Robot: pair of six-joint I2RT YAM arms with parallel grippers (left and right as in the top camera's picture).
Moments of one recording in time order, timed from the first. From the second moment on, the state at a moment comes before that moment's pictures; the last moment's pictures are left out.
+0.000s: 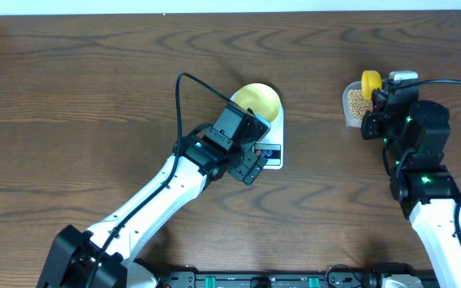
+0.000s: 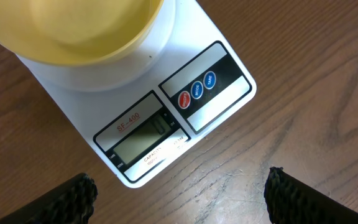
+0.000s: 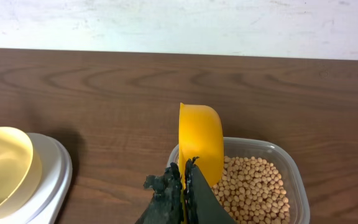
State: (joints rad) left arm -0.62 1.50 1.03 -0.61 0.09 0.06; right arm 0.03 1.12 0.72 -0.02 -0.06 -0.03
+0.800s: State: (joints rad) left arm -0.52 1.50 1.03 -0.51 0.20 0.16; right arm 0.03 1.12 0.72 -0.01 -0.06 -0.05
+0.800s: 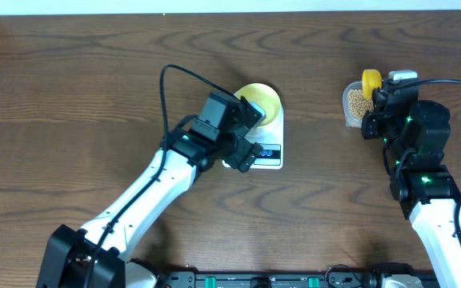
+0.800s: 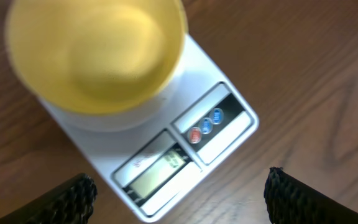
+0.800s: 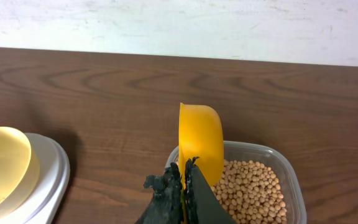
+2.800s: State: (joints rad) left arm -0.35 1.29 0.94 -0.53 0.43 0.43; right arm 0.03 1.12 0.72 0.15 -0.06 -0.10
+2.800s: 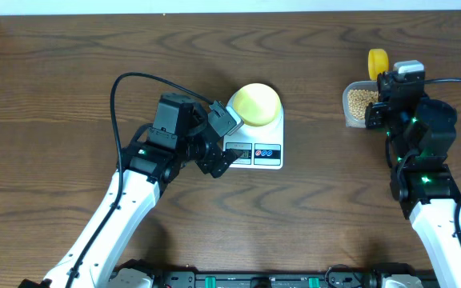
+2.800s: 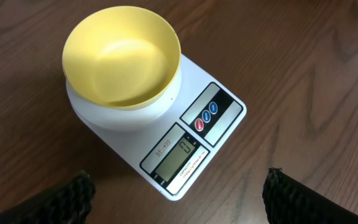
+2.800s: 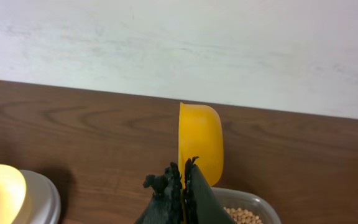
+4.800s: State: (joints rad) left arm -0.35 1.29 0.94 -0.54 0.43 0.43; right arm -0.05 1.40 0.72 0.01 0.21 -0.01
